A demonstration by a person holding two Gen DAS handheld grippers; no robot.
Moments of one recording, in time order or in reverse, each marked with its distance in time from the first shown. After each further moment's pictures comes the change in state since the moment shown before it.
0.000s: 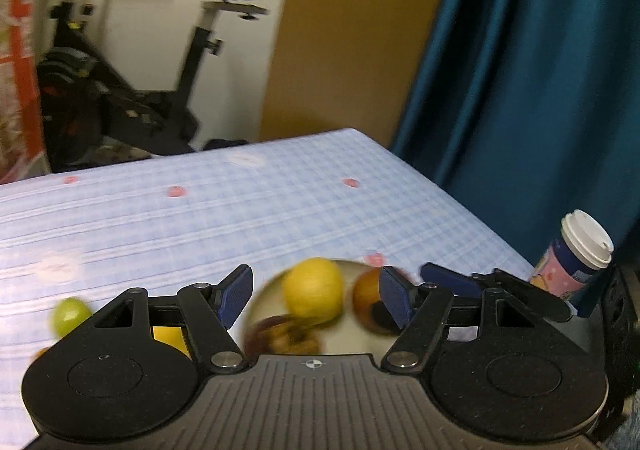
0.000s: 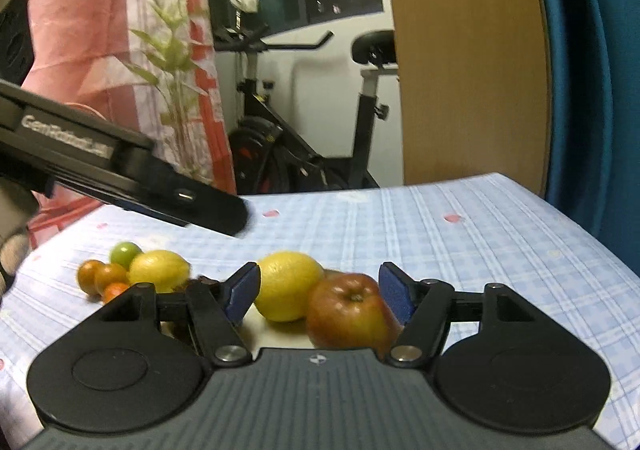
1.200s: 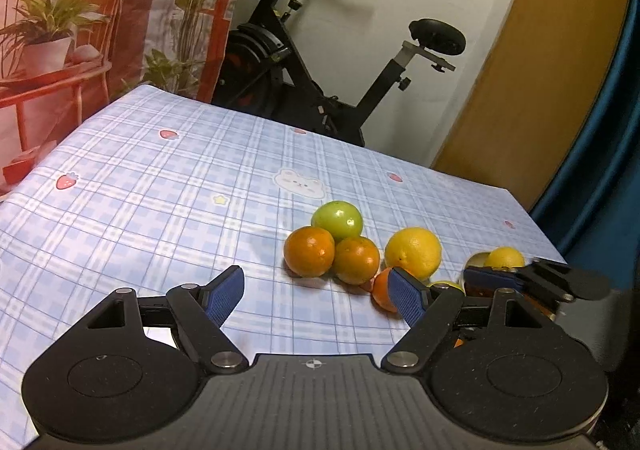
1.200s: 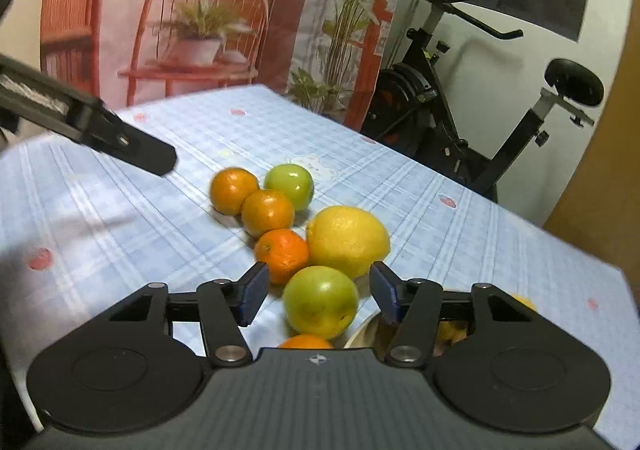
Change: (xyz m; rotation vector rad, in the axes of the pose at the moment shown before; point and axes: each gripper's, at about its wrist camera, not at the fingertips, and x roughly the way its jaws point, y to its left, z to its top) left arm -0.104 0.109 -0.092 -0.355 -0.135 0.302; right arm 0.076 0.148 -0.016 -0.532 0.236 0.215
